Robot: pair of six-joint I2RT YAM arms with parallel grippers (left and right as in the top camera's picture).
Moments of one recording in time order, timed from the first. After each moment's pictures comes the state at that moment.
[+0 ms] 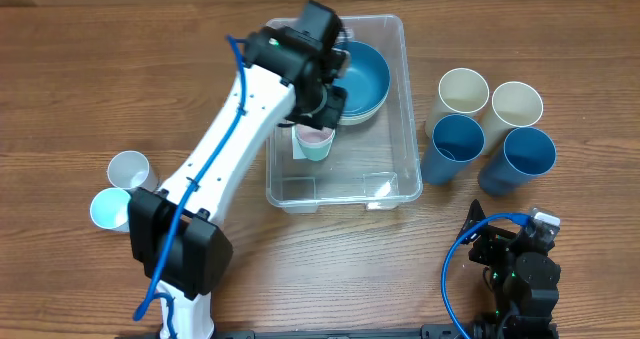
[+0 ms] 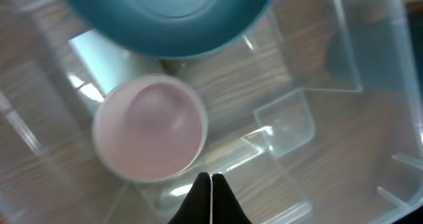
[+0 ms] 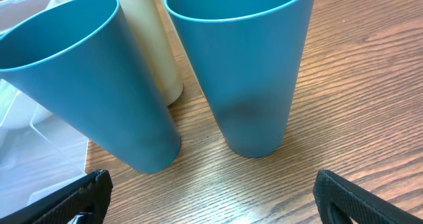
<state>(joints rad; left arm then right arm) -0.53 2.00 1.98 -1.27 0.15 -0.17 -0.04 0.01 0.18 -0.59 0.13 0.28</state>
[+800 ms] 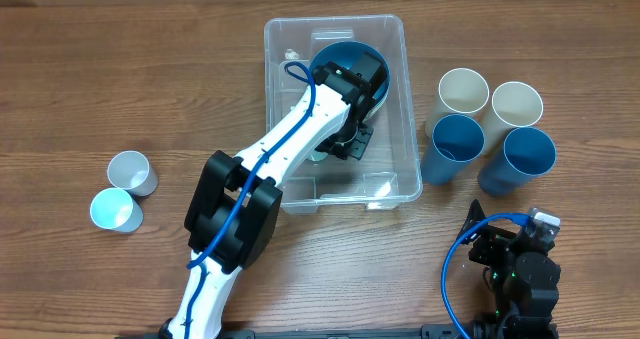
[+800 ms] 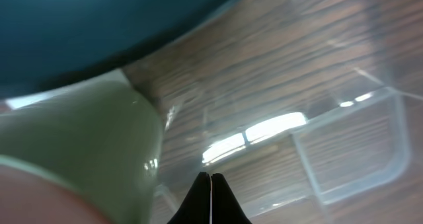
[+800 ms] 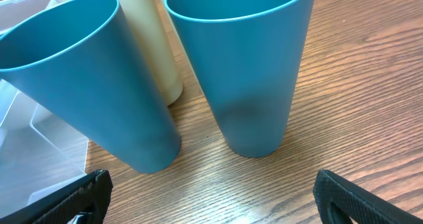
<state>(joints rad) -0.63 2.24 1.92 -1.20 0.03 -0.21 -0.04 0.01 0.18 -0.59 0.13 0.28</state>
